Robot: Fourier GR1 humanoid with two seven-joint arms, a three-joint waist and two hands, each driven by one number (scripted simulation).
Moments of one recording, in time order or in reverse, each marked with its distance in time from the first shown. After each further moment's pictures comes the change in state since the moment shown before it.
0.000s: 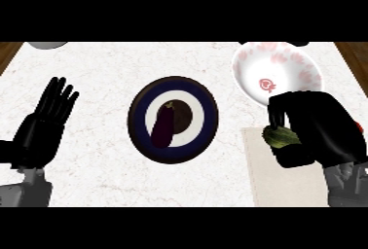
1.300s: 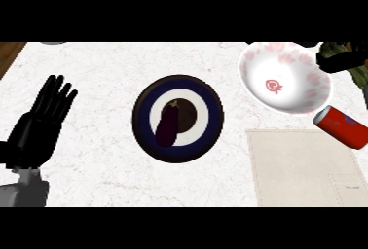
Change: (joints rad) left arm -0.005 -0.009 0.028 -0.025 0.001 -0.051 0.019; right arm -0.312 0.013 -0.477 0.806 0.093 -0.300 -0.460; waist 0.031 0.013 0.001
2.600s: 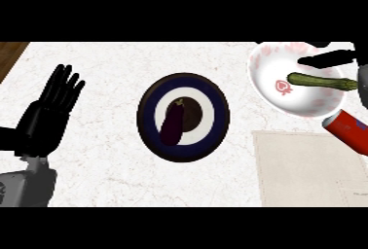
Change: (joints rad) left arm -0.079 -0.018 -0.010 0.024 -0.013 0.008 0.027; right arm -0.276 0.021 -0.344 0.799 -0.219 -0.092 -0.496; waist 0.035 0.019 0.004
